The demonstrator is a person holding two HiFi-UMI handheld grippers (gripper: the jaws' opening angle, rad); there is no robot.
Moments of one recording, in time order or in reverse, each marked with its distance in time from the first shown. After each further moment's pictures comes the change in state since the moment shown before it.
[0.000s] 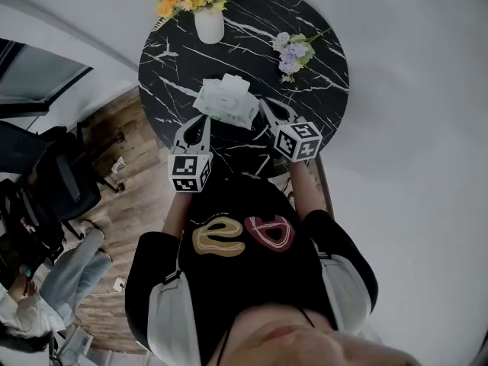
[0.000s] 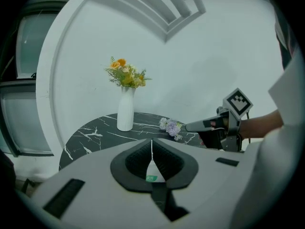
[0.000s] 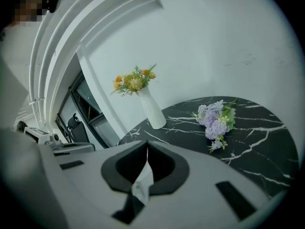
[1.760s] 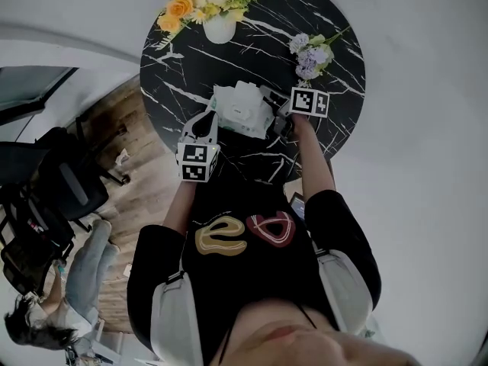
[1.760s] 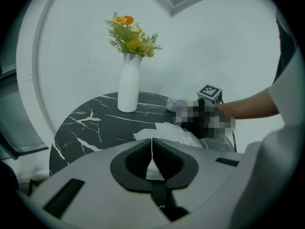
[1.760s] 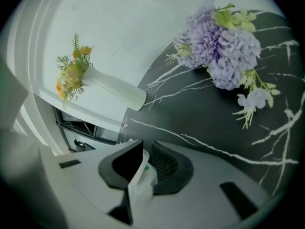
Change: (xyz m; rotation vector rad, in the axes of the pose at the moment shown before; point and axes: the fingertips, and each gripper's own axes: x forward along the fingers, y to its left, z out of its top) left arm 0.074 0.057 -0.039 0.003 0.254 -0.063; right arm 0.127 -0.068 -0.043 0.561 0.335 0.101
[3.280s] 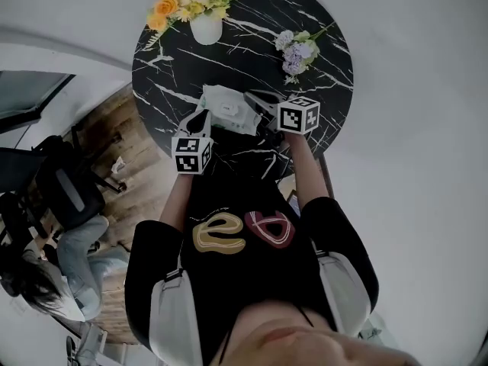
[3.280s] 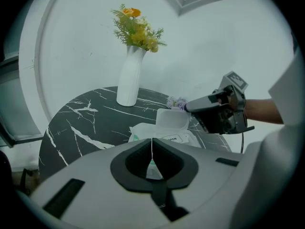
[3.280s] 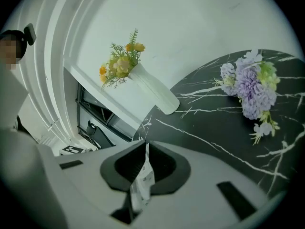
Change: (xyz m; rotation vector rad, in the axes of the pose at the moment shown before) left arm 0.011 -0.007 -0.016 -0.078 0.025 -0.024; right arm -0.033 0.077 -0.019 -0.337 -0.059 0.122
